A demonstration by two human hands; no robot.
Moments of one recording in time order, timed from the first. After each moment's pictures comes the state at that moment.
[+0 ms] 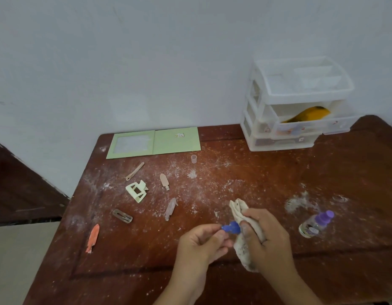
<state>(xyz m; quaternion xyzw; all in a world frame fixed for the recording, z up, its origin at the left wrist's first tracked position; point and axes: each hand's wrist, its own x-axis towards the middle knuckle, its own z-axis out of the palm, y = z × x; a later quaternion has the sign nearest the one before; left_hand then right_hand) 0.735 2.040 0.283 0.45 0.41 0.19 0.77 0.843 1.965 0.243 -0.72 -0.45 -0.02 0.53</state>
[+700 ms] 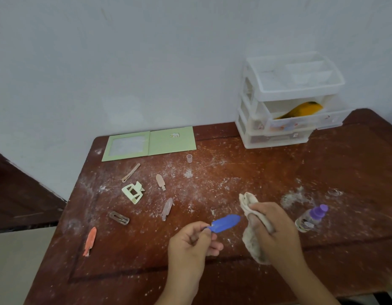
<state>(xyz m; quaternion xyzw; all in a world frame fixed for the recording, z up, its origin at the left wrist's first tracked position) 0.735 2.036 0.282 0.50 0.42 0.27 0.71 0.863 1.953 0.242 -0.74 -0.40 0.00 0.53</state>
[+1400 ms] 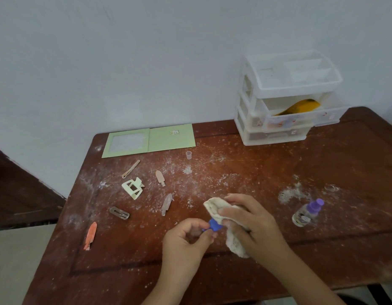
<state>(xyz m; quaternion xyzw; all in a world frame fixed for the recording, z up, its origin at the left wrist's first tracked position) 0.721 2.041 0.277 0.62 0.39 0.26 0.63 0.850 1.962 0.256 -0.69 -0.58 0.00 0.44</state>
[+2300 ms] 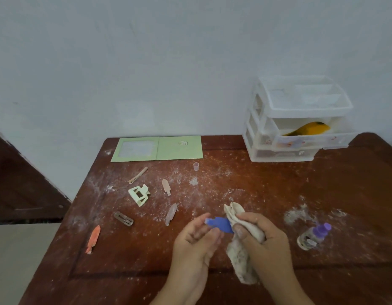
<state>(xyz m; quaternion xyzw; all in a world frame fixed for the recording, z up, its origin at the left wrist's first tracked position) 0.734 2.041 0.295 0.35 0.39 0.28 0.80 0.830 1.966 0.285 -0.68 -0.30 0.19 0.64</state>
